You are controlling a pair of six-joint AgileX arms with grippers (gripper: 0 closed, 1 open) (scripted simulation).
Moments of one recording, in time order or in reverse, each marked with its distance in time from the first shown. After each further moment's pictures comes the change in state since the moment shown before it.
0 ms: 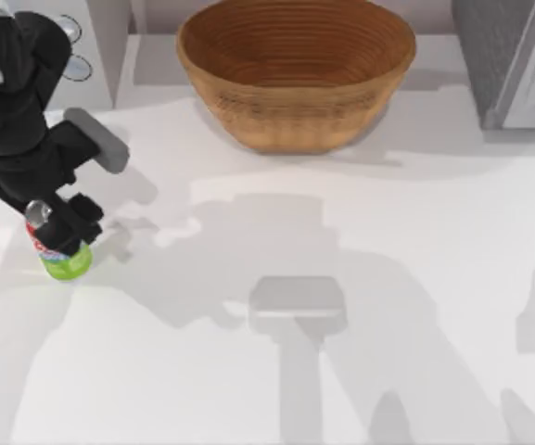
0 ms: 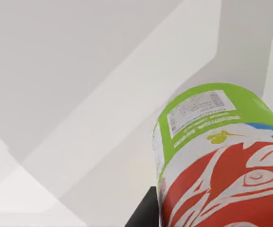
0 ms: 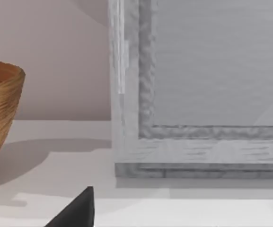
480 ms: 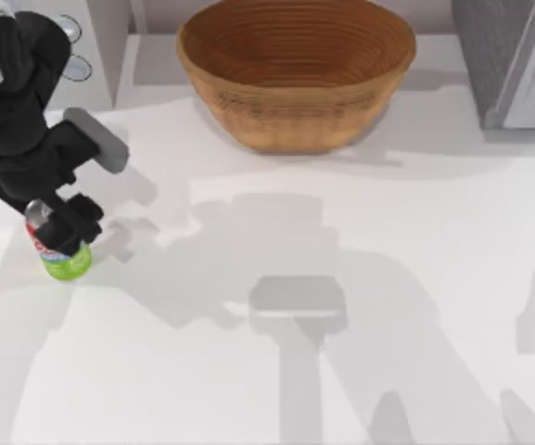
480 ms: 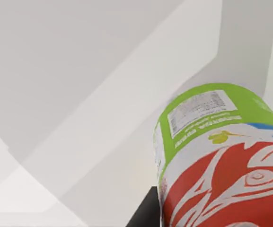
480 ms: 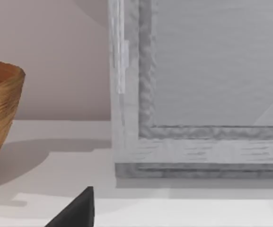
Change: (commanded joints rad) left arm 0.000 0.000 0.000 0.000 0.000 0.000; right arm 0.000 0.000 0.000 0.000 0.000 0.000
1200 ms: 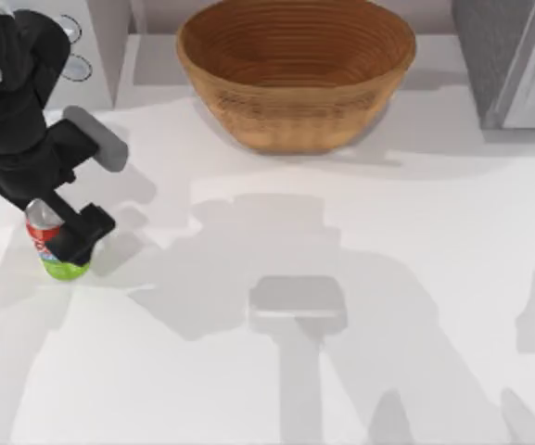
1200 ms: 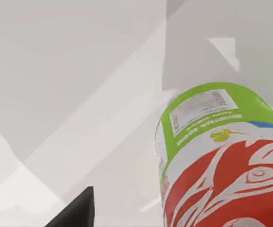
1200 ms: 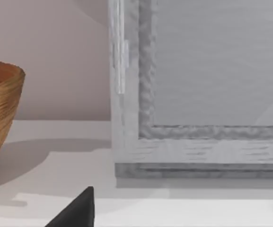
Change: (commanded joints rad) left arm 0.000 0.000 0.000 0.000 0.000 0.000; right arm 0.000 0.000 0.000 0.000 0.000 0.000
